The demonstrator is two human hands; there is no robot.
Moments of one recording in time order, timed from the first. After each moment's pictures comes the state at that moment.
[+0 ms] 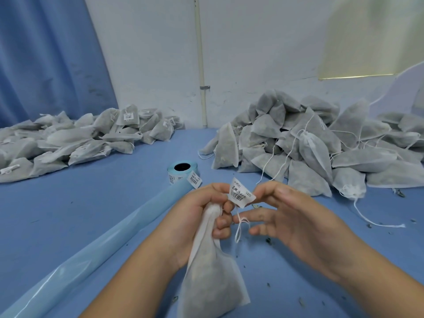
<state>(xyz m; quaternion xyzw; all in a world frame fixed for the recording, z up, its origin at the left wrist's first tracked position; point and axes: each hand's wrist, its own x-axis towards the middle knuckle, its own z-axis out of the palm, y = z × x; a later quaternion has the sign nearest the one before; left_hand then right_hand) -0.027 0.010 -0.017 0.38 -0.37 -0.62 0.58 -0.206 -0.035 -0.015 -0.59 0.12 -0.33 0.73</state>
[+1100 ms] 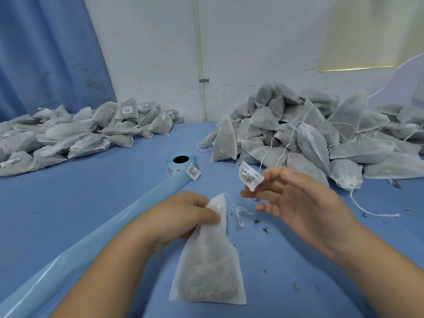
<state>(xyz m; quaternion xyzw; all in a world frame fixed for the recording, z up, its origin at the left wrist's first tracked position) -0.004 0.026 -0.015 0.68 -0.49 -0.44 0.32 -0.213 -0.048 -0.019 -0.57 0.15 -0.38 0.71</state>
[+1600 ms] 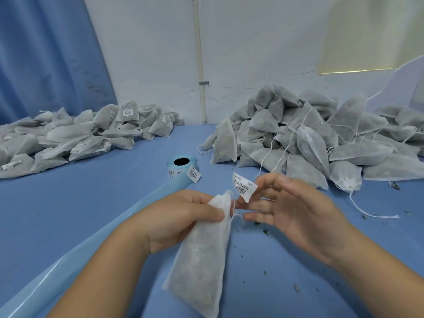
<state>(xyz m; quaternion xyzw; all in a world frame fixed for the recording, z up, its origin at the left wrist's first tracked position) -0.004 0.033 -0.004 0.56 -0.46 -0.57 0.39 -0.207 -0.044 -0.021 -0.57 0.12 -0.34 0.74</state>
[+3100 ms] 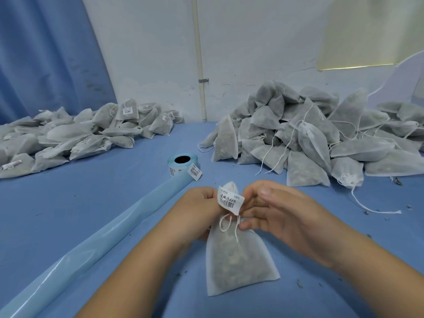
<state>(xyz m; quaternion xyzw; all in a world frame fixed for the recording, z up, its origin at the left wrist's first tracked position) -0.025 0.019 -0.024 0.65 -0.46 -0.44 0.43 -0.201 -0.031 -0.020 -0.60 0.15 -0.30 0.73</state>
